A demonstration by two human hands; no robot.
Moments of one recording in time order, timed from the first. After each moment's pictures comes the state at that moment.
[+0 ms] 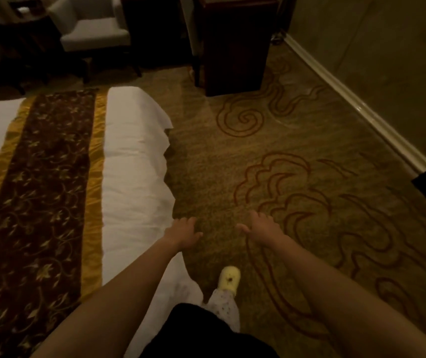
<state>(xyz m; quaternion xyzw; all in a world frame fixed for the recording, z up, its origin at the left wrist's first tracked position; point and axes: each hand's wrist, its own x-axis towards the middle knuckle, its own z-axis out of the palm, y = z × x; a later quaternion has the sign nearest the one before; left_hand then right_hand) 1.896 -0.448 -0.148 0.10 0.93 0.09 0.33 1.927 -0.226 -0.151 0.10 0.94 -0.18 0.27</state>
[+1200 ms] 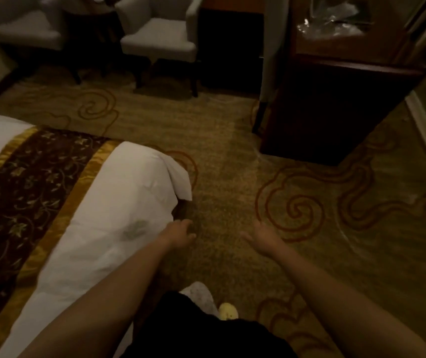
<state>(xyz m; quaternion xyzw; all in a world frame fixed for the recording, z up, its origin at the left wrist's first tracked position) 1.151 -0.375 -0.158 -0.10 0.91 0.19 0.35 1.098 -0.133 -0.182 -0.11 0.94 -0.12 0.31</state>
